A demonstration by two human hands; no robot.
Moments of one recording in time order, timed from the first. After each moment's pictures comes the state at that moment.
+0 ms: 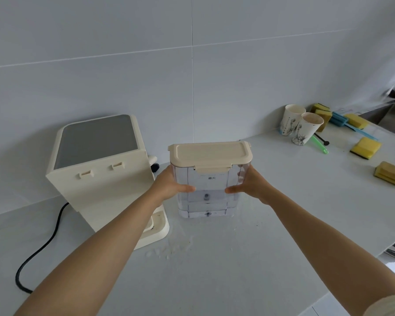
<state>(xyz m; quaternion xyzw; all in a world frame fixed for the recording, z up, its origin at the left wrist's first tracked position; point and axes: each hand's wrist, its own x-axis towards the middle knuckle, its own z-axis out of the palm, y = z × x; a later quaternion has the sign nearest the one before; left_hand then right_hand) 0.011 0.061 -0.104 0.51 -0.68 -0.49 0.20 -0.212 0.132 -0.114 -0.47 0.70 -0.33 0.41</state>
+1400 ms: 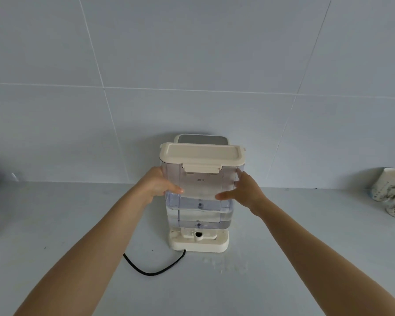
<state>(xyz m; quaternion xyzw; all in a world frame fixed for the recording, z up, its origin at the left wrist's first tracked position) 0.201 0.113 -0.005 0.64 -0.51 -0.48 0.31 -0.017 0.096 -0.036 -0.61 0.58 -0.31 0.43</state>
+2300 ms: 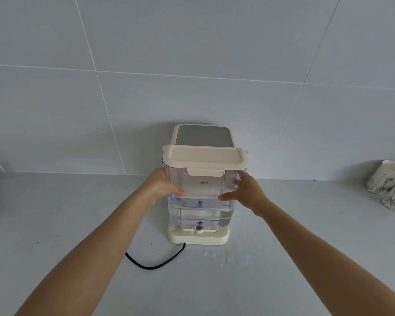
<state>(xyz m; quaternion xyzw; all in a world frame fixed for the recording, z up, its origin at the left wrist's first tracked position) 0.206 0.099 -0.045 0.63 -0.52 -0.49 0.31 -0.016 0.090 -0.064 -0.59 0.62 -0.29 0.42</state>
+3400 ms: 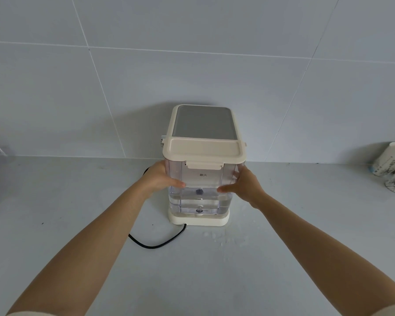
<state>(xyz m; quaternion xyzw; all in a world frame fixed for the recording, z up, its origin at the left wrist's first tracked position) 0.215 0.098 -0.083 0.62 -0.58 -0.45 0.27 -0.018 0.094 -0.098 -0.58 0.63 -0.29 0.43</state>
